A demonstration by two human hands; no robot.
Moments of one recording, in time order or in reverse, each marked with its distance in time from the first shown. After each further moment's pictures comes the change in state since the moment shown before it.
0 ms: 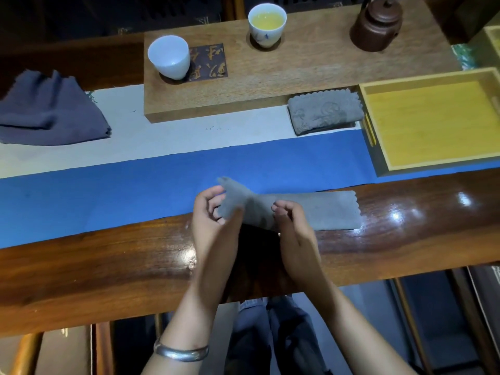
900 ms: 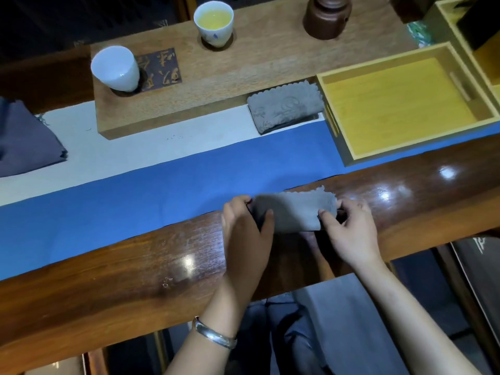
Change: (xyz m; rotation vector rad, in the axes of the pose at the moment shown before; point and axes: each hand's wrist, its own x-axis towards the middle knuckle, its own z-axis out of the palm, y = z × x) left_hand -0.016 -0.039 0.073 0.835 -0.184 0.293; right_hand 0.019 0.011 -0.125 -0.534 0.285 0.107
